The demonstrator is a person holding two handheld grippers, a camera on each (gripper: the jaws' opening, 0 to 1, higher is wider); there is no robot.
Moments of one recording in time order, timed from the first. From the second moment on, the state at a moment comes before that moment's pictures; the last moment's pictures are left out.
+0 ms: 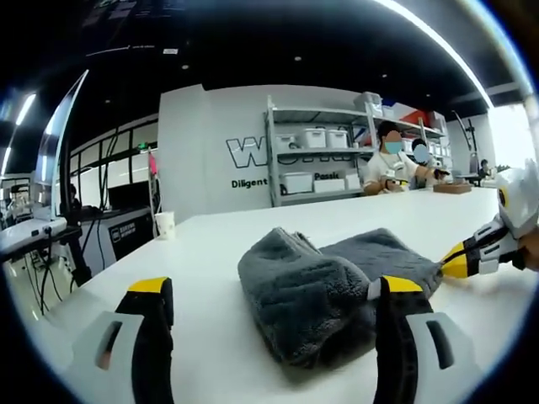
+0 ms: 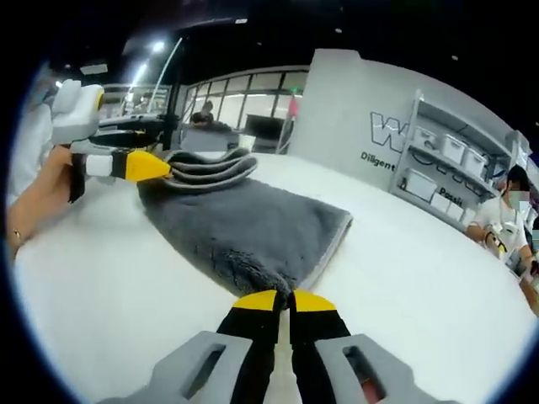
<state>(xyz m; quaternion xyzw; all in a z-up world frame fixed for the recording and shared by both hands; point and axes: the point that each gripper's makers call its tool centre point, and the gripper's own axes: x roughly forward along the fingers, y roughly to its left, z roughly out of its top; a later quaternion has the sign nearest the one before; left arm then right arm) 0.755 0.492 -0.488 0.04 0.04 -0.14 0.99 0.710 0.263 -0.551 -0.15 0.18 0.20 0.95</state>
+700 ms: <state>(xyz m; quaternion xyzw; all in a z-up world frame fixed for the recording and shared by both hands) 0.738 0.442 -0.483 0.09 0.01 -0.25 0.96 0.706 0.251 -0.550 -0.14 0.18 0.18 0.96</state>
